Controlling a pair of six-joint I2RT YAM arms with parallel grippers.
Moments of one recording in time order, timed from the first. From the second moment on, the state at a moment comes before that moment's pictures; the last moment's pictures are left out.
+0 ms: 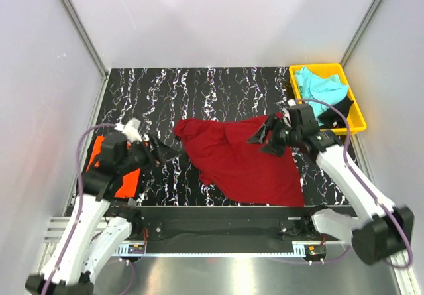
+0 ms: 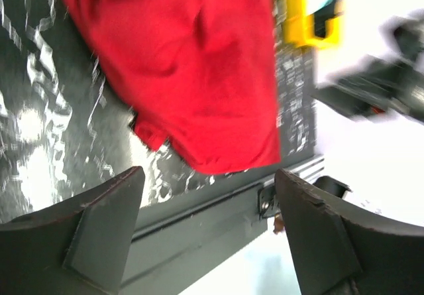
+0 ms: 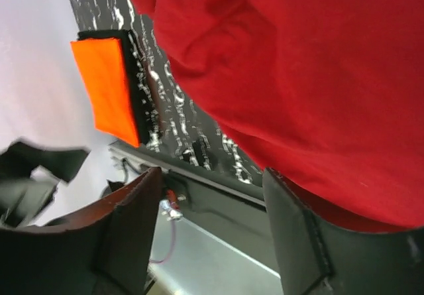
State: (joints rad) left arm -0.25 0.60 0.76 -0.70 0.41 -0.77; right arm 0.35 1.14 0.96 -0.60 -0.40 0.88
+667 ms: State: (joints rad) left arm -0.17 1.46 0.95 -0.37 0.38 -0.70; right arm 0.10 1.50 1.19 -0.72 -0.26 0.72
